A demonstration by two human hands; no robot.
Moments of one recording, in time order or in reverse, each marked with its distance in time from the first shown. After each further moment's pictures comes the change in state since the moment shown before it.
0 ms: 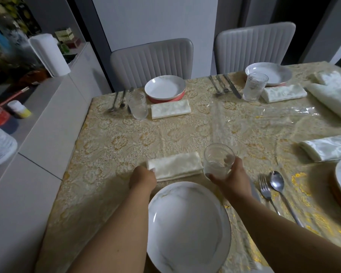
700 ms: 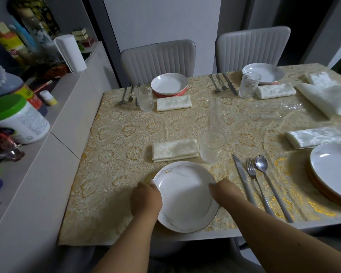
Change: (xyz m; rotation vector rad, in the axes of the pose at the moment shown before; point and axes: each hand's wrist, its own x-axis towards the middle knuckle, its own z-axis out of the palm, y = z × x) left_hand -0.124 -0.073 0.004 0.107 0.102 0.008; right_hand -0.078 -0.006 -0.017 -0.460 -0.411 0.402
